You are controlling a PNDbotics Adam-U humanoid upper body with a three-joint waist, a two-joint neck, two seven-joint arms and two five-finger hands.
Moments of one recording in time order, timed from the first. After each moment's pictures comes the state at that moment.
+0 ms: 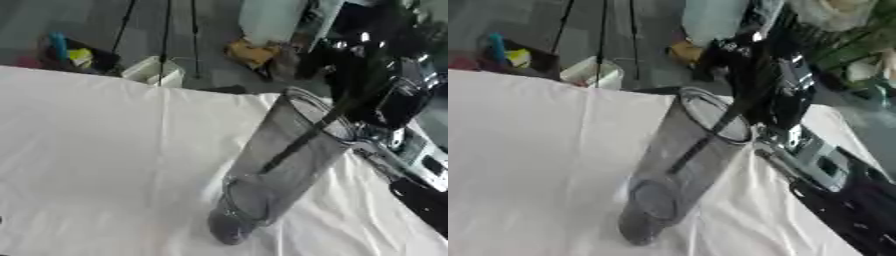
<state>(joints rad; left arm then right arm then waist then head) -0.36 0.17 -0.35 -1.99 0.01 -0.20 -0.26 -0.17 -1.07 -0.19 -1.99 -0.71 -0.67 -0.11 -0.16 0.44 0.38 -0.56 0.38</state>
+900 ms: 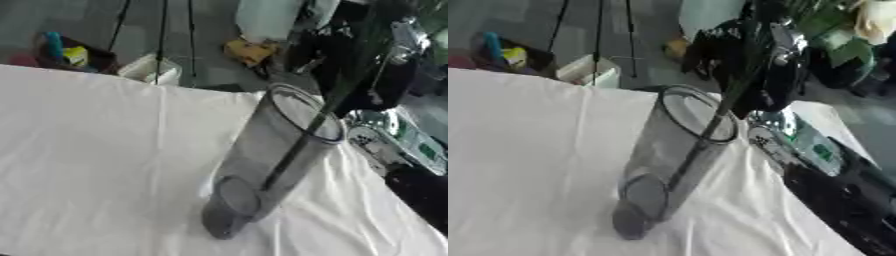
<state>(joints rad) -0.36 0.17 -0.35 -1.99 0.02 -0.18 -0.27 -0.20 -1.07 -0.20 -1.99 -0.90 -0.58 -0.01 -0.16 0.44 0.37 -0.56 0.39</state>
